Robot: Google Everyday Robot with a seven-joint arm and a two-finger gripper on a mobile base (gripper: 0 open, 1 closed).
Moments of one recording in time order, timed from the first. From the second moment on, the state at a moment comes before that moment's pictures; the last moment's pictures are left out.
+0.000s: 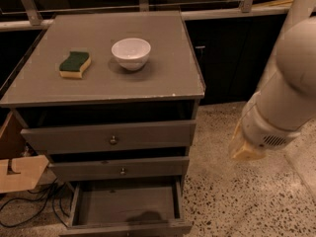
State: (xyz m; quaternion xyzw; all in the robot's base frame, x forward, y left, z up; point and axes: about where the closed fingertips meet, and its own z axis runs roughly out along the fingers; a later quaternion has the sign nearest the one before) arm 0.395 -0.187 0.836 -0.62 0.77 0.01 0.10
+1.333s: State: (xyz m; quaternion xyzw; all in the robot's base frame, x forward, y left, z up) arm 0.361 -0.165 0.789 -0.59 0.81 0.01 0.06
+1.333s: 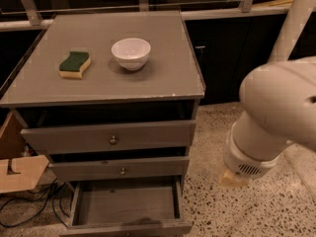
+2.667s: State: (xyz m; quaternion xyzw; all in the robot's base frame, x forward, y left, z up) arm 0.314 -0.126 0.656 -0.53 0.85 0.08 0.01
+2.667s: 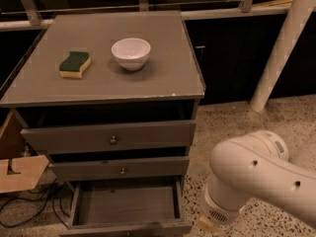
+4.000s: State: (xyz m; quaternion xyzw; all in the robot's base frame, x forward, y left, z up) arm 0.342 -0.095 0.524 -0.49 0.87 0.12 0.03
